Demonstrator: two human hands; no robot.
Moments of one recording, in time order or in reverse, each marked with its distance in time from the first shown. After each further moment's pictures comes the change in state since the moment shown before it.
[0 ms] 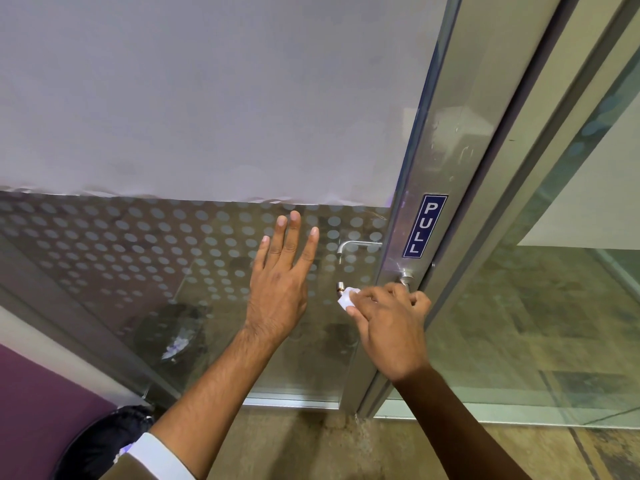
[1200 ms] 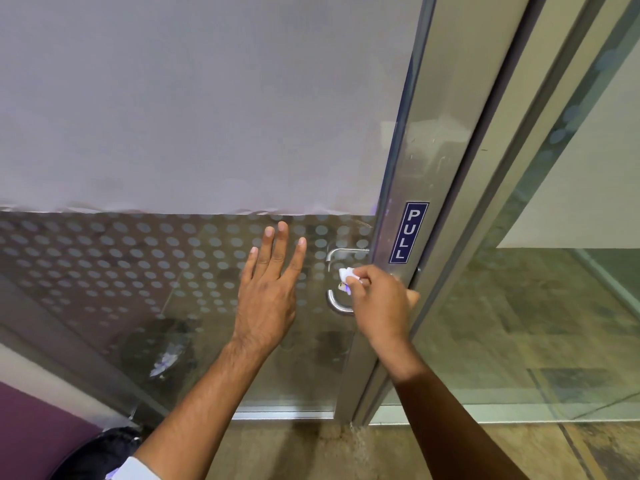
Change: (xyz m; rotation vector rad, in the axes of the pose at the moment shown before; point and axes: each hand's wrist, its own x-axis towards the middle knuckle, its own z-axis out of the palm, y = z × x) left_hand 0.001 -0.002 -0.005 -0.021 -0.028 0.003; right_hand 0.046 -0.014 -0.016 0.468 0.044 0.512
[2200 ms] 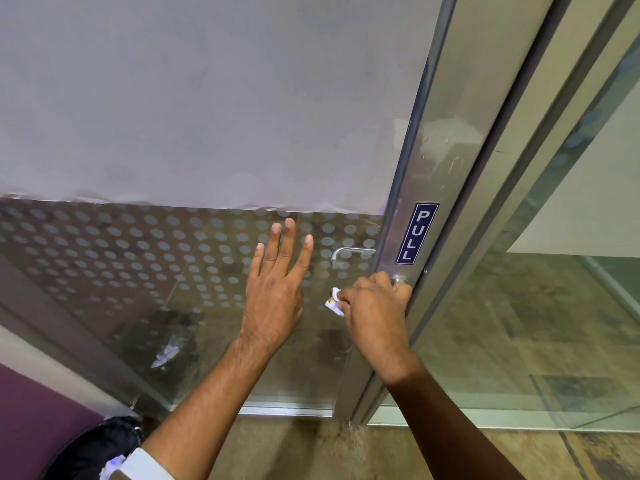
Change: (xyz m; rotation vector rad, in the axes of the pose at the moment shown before) left_hand 0.000 0.005 0.004 -0.011 0.017 -0.016; right_hand -0.011 0.002 0.006 -0.559 -0.121 -0.449
